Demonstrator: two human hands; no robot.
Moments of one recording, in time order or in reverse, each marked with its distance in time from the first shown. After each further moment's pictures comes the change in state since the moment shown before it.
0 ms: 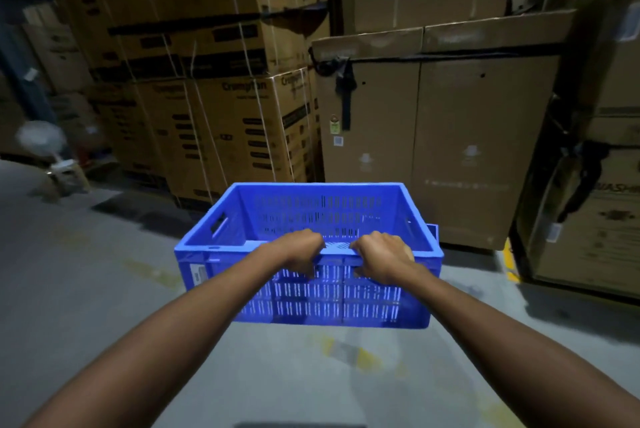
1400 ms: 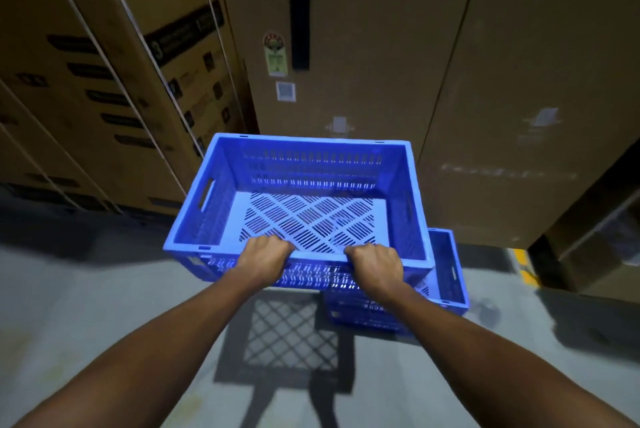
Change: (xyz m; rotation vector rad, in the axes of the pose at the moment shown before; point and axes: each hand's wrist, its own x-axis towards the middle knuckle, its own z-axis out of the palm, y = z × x) left_hand 0.735 -0.269 0.119 0.105 0.090 0.024; right_hand 0.628 0.322 0.303 -0.055 -0.096 0.239
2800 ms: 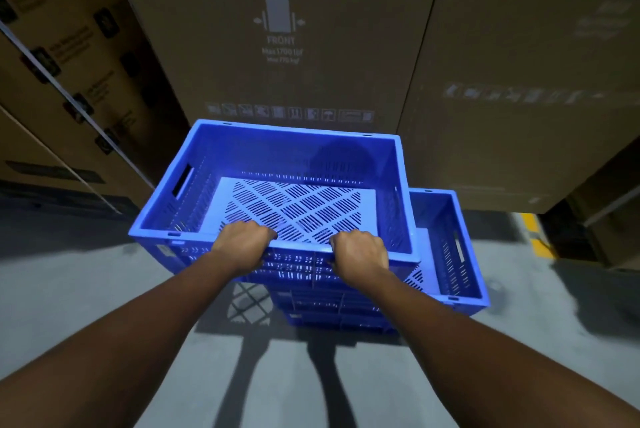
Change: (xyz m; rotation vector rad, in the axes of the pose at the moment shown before) left_hand 0.245 0.091 0.244 0.000 -0.090 0.079; right_hand 0.133 0.155 0.293 -0.005 -0.094 0.130
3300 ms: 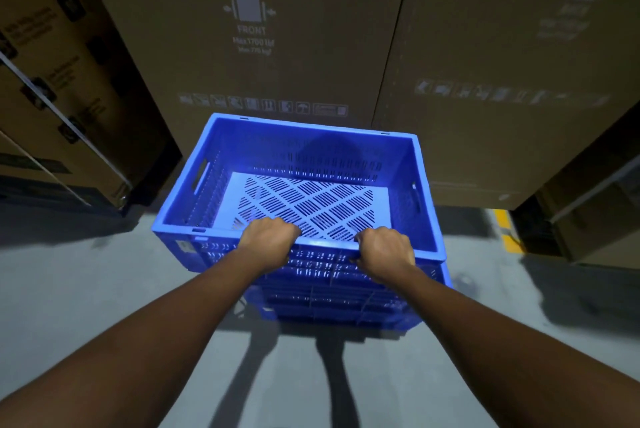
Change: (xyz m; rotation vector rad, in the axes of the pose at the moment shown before) left_hand 0.025 0.096 -0.016 -0.016 0.075 0.070; right_hand -0.027 0.099 -0.002 -0.045 -0.032 0.084
